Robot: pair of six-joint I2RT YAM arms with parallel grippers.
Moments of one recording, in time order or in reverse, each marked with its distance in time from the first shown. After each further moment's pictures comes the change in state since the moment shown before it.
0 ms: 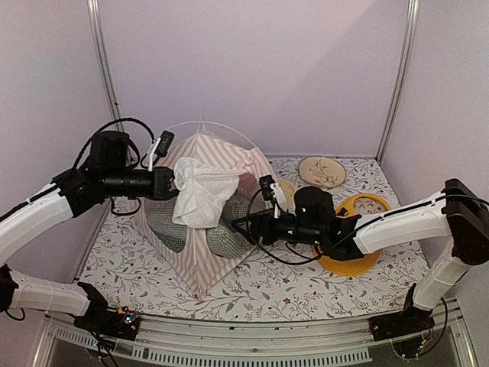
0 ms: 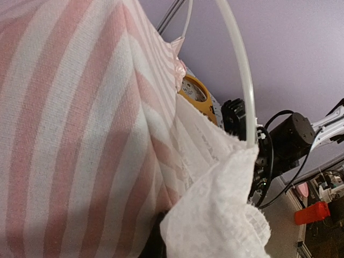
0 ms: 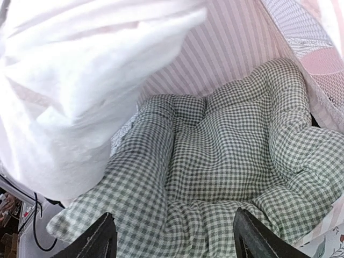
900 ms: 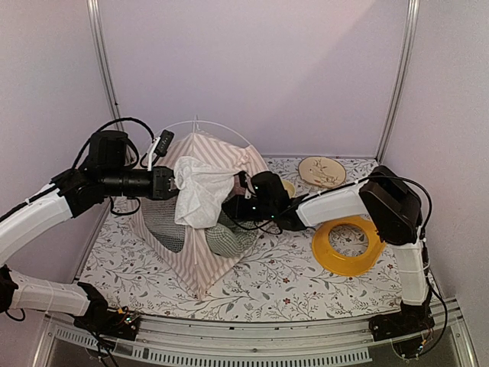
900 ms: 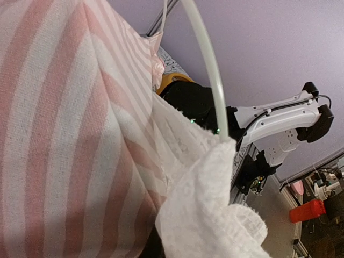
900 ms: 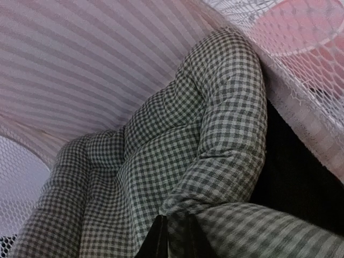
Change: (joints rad) left arm 0.000 -0.004 0.000 0.009 0.034 -0.006; right arm -0.140 0.531 0.529 -0.137 -0.056 0.171
